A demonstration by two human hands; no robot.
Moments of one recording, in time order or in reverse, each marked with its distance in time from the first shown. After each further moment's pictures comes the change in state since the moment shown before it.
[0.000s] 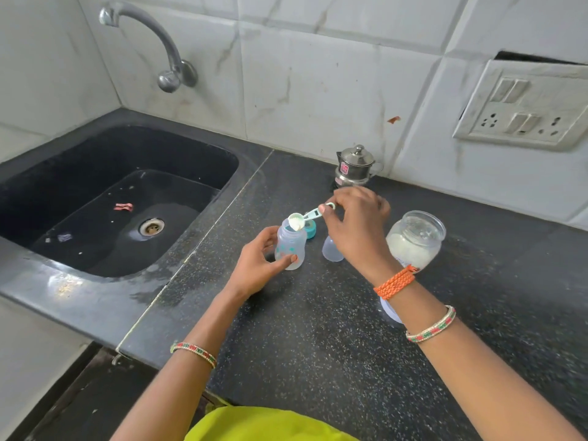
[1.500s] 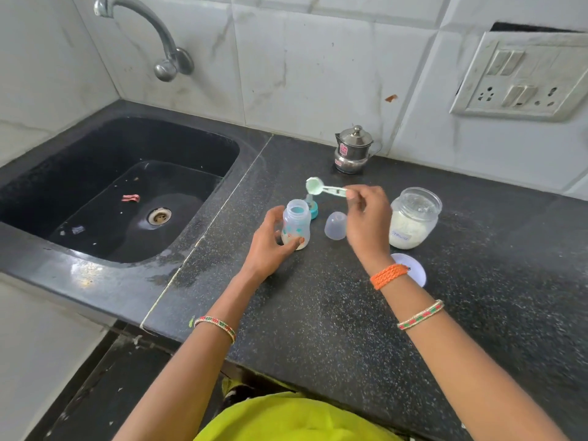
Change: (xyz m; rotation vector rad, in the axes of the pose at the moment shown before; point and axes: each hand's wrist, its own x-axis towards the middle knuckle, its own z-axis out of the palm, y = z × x) left_hand -0.007 0.006 0.009 0.031 0.031 -0.034; right_hand -0.028 0.009 0.006 0.405 0.198 0.249
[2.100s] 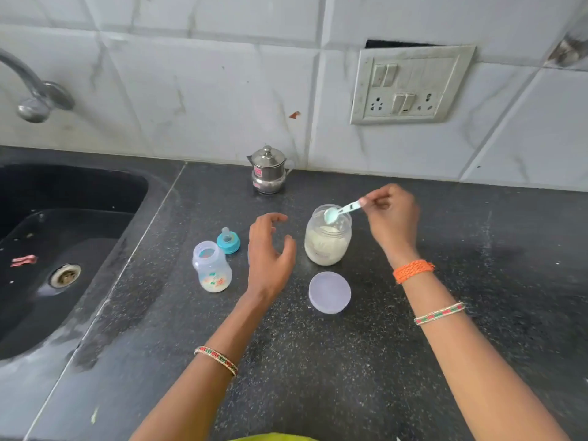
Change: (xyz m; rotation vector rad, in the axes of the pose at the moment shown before) left_hand 0.026 0.101 0.120 -0.038 0.126 0.260; right_hand 0.073 0.077 -0.134 -0.098 0.220 0.256
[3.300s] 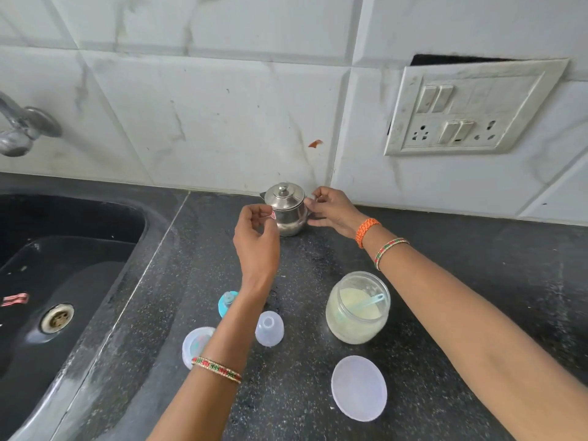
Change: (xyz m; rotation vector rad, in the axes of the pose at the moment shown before) left_hand 0.149 -0.020 0.012 -0.181 0.285 -0.345; right_hand 0.149 0.010 0.183 0.374 -0.837 0.331
